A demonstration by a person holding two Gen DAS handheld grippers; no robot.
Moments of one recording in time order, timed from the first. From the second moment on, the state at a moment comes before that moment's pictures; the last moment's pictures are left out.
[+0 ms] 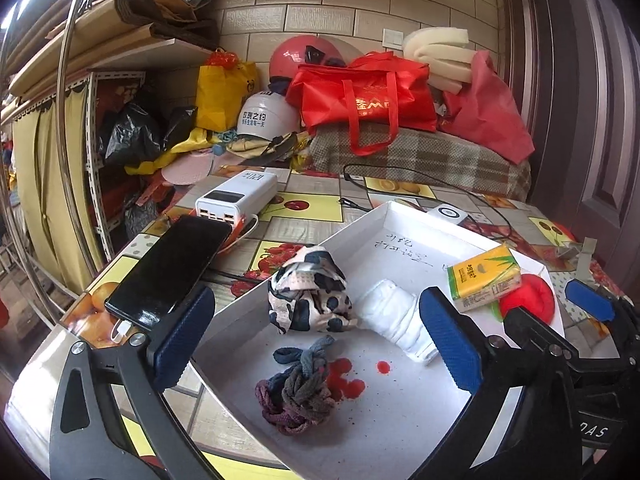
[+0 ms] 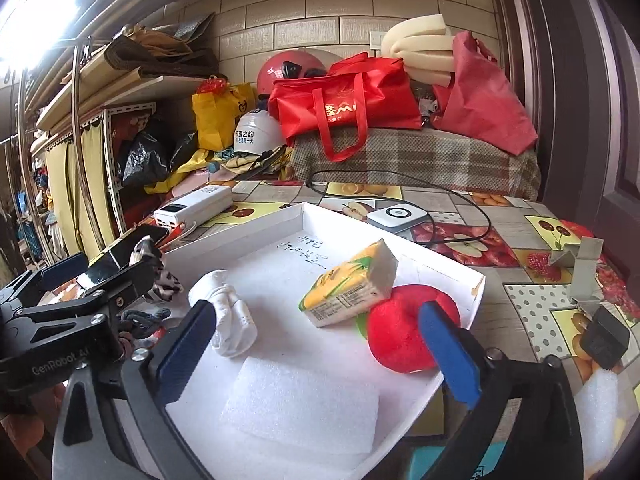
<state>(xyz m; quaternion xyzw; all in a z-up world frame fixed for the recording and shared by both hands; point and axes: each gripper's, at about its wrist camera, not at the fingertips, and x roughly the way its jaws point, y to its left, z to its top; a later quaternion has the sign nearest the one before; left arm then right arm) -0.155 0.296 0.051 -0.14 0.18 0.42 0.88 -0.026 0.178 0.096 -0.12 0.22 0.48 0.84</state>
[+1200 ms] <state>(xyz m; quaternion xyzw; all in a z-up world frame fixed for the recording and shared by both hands) -0.128 0.103 0.056 0.04 0.23 0.07 0.97 0.010 -0.049 0.094 -0.10 0.30 0.45 0.84</state>
